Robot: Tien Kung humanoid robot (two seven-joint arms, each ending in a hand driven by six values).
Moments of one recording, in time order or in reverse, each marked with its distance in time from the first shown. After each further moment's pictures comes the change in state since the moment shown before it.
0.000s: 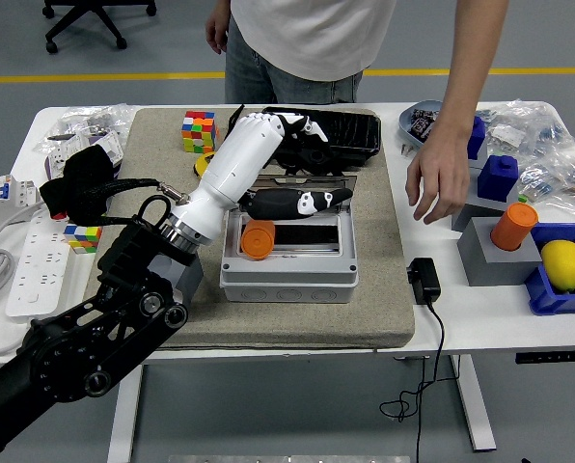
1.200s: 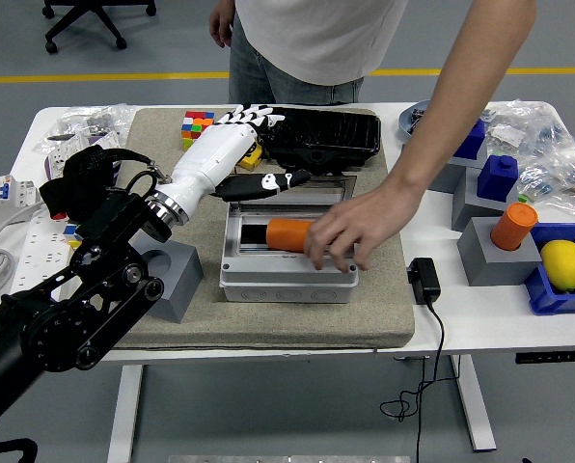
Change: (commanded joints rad) left arm -0.046 0.020 -0.082 0.143 0.156 -0.246 0.220; right arm 0.001 -0.001 0.006 0.000 -0.005 0.000 -0.002
